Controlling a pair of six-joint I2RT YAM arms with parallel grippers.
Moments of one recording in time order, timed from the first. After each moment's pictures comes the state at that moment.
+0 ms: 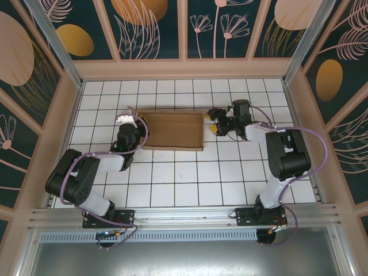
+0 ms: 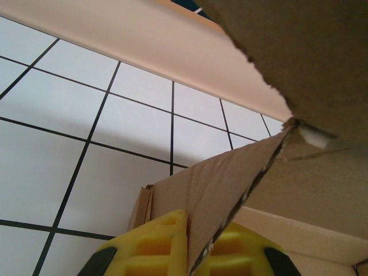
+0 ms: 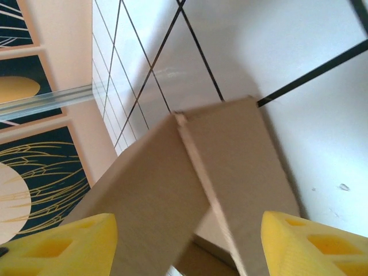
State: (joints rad) left arm -0.37 1.55 0.48 0.79 -0.20 -0.52; right arm 0.25 1.75 0.92 0.15 -0.65 1.19
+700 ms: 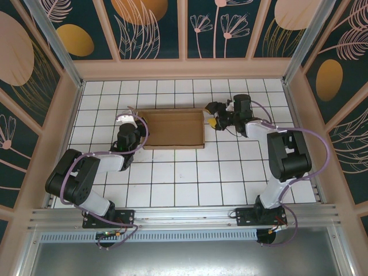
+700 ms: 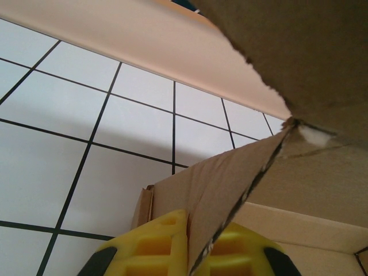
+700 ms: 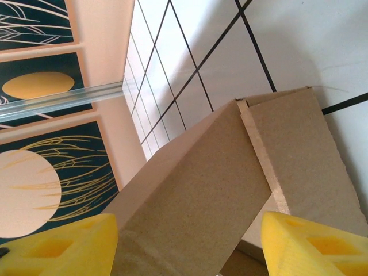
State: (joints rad) left arm -0.37 1.55 0.49 0.79 -0.21 -0.51; right arm 0.26 1.75 0.98 0.19 -0.68 1.25
